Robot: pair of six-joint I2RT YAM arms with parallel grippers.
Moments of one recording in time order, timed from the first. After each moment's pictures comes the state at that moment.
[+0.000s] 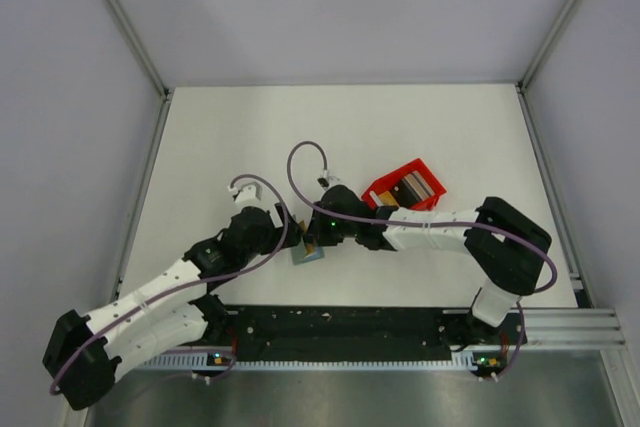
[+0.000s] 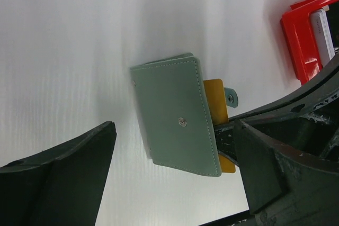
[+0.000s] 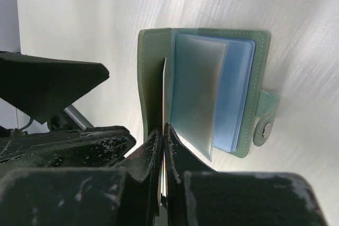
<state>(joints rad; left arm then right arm) -0.74 0.81 0.45 -0.30 -0.27 -0.84 1.02 1.69 0.94 0.07 -0.05 0.90</state>
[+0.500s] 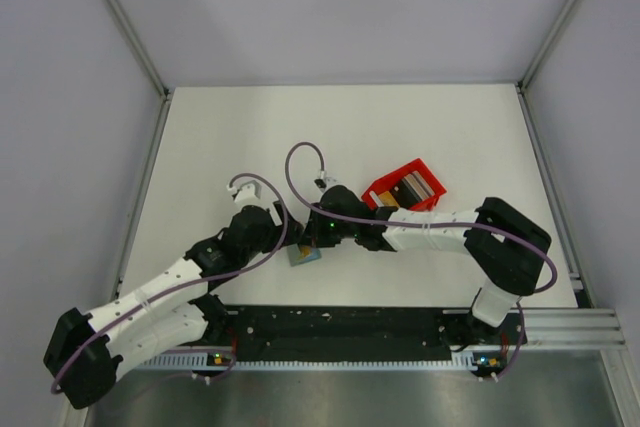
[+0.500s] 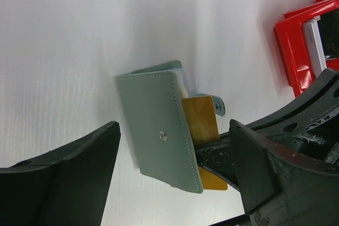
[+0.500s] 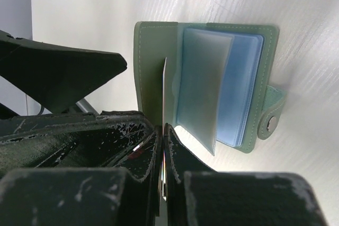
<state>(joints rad) -0.73 0.84 0.45 -0.25 -0.26 -0.87 1.03 1.69 0.94 0.09 -0.10 0.90</state>
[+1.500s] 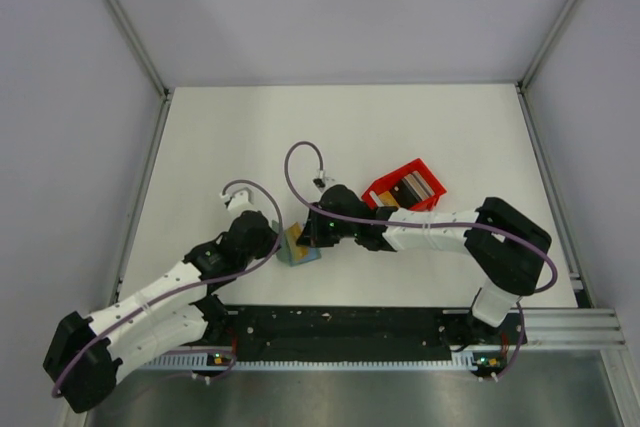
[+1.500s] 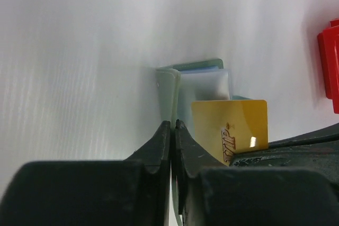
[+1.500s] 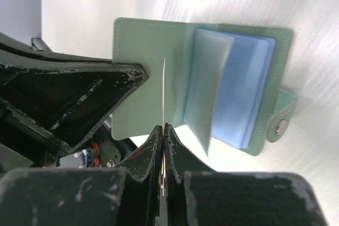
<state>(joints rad) -0.72 0.82 0.41 -0.32 -0.32 -0.91 1.03 1.69 0.94 0.12 -0.14 0.90</state>
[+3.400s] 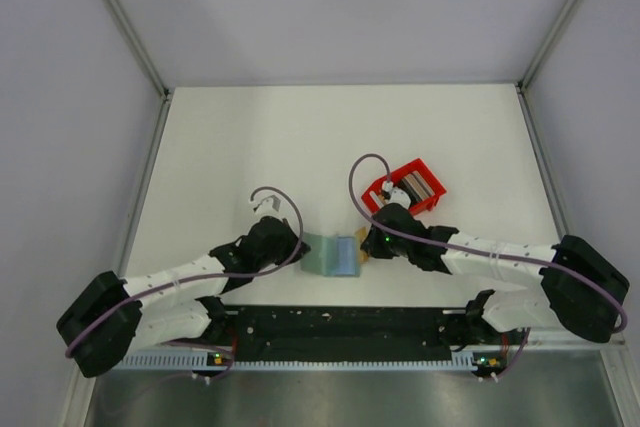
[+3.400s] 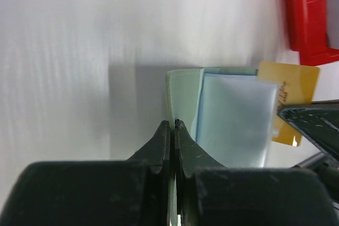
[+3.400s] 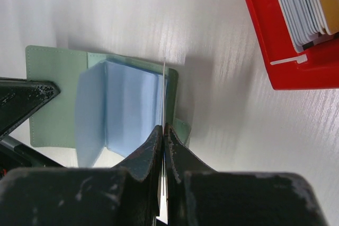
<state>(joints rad) -0.81 1.06 0.33 0.06 -0.12 -1.02 0.93 1.25 0.56 -0.10 0.16 0.89</state>
